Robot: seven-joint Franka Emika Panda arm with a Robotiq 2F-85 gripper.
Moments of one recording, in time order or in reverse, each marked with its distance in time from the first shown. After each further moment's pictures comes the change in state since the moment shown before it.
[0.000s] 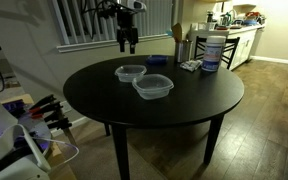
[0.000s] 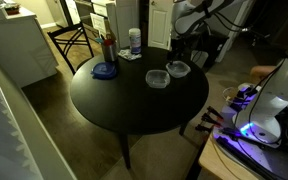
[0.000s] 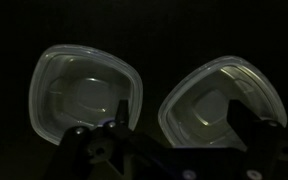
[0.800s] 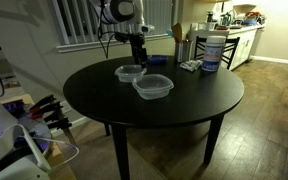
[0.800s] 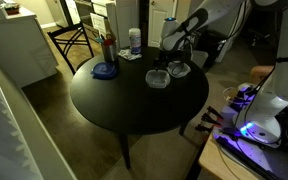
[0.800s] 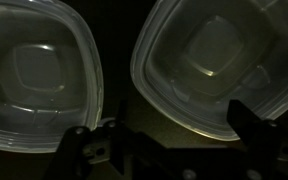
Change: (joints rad) arm 0.027 0.293 -0.003 0.136 0.062 0.311 0.213
